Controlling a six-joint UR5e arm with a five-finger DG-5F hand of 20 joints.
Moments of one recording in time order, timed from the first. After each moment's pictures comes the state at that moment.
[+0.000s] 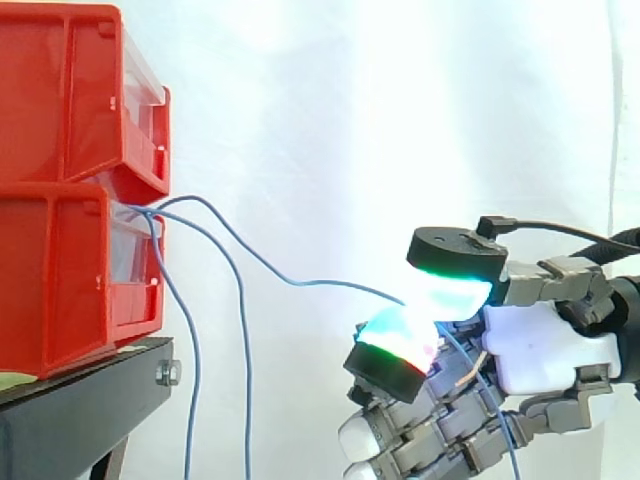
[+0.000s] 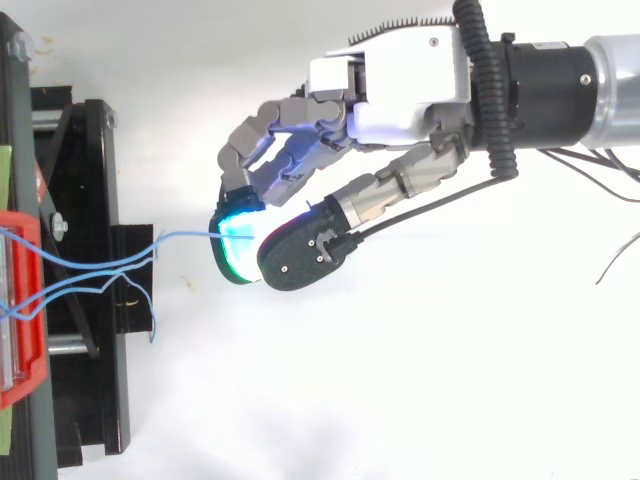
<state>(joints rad) 0.01 -2.31 -1.22 -2.85 -1.63 0.01</state>
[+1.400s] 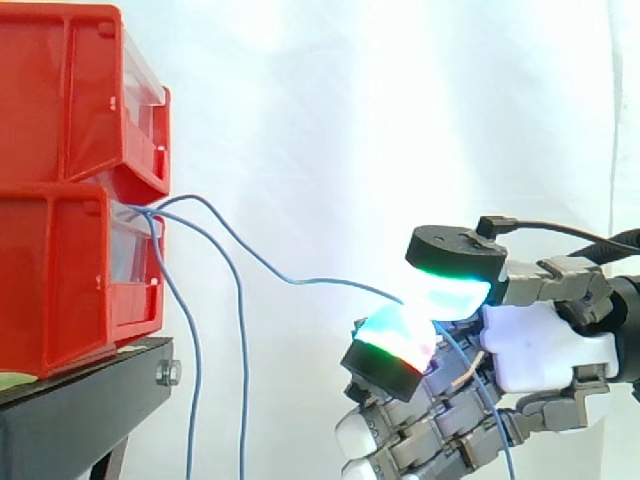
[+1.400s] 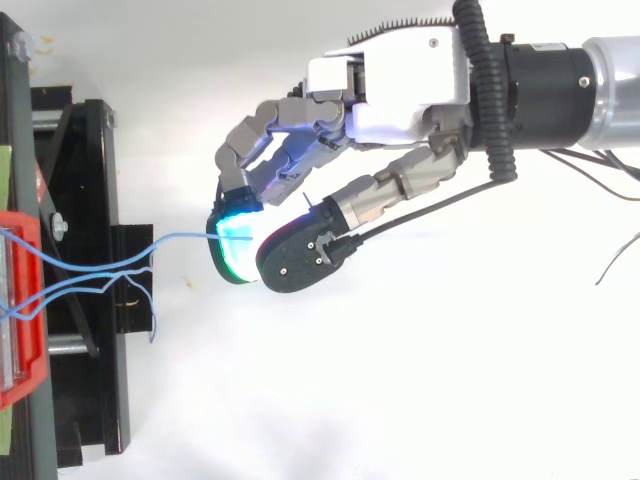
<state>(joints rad) 0.01 -2.31 -1.22 -2.84 -1.62 0.00</state>
